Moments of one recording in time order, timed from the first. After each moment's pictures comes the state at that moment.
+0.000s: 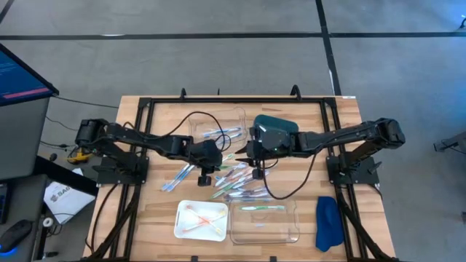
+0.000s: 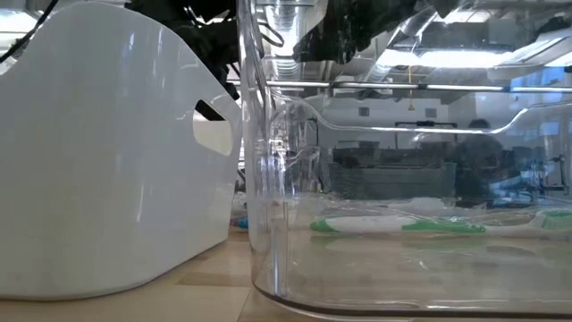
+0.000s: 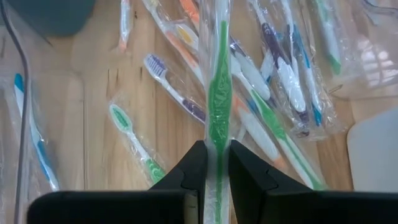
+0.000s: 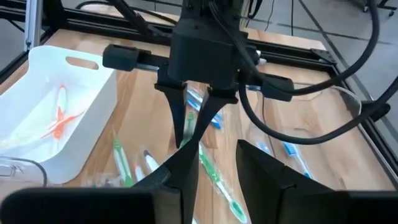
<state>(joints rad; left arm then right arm) -0.04 1.51 0.94 -0.37 -0.02 0.03 0.06 1.49 1.02 -0.01 0.08 -0.13</state>
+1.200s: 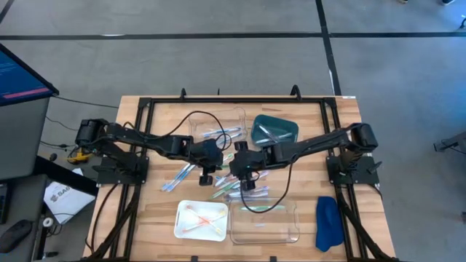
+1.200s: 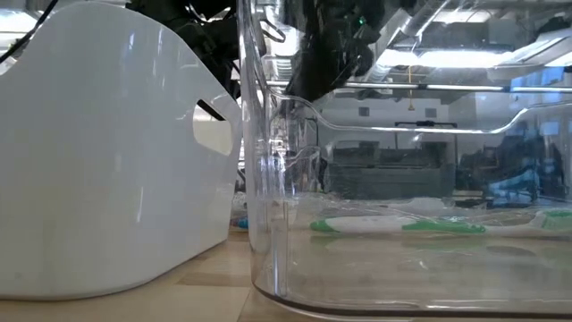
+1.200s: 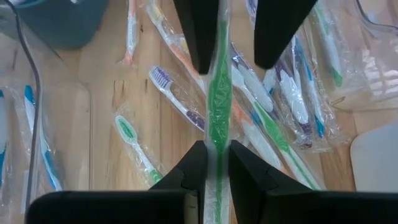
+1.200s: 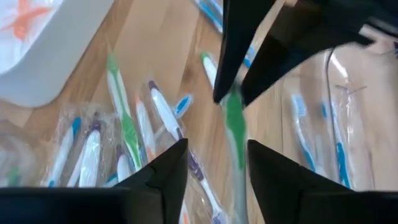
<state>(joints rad) -0.04 1.51 0.94 -0.33 -0.03 0.03 0.13 1.79 1.29 -0.34 0.18 -0.24</state>
